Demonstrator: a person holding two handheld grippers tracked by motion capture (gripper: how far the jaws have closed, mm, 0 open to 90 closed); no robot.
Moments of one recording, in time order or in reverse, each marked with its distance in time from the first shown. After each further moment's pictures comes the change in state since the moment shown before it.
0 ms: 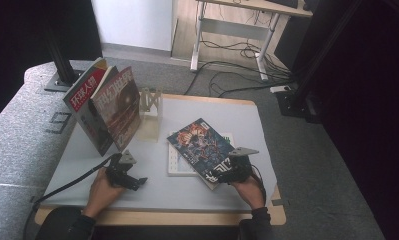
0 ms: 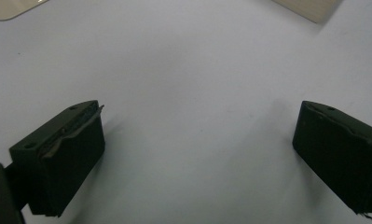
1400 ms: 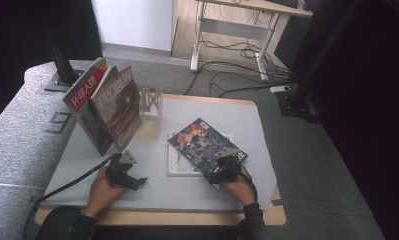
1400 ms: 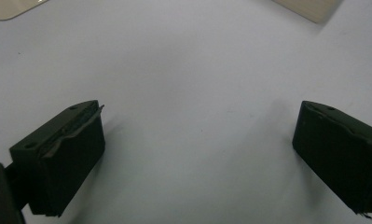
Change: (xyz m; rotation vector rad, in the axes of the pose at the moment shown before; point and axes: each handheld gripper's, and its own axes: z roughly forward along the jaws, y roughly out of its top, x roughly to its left) left arm 0.000 0.000 0.000 -0.001 -0.001 -0.002; right arm 0.012 0.003 0.029 0.104 -0.017 -0.137
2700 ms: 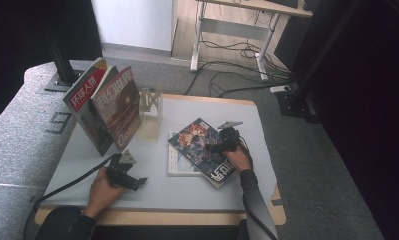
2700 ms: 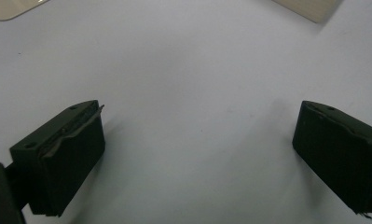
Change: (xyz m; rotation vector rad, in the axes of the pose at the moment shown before) left arm 0.000 0.000 0.000 0.001 0.001 0.002; right arm -0.087 0.048 0.054 -0.041 -0.031 0.083
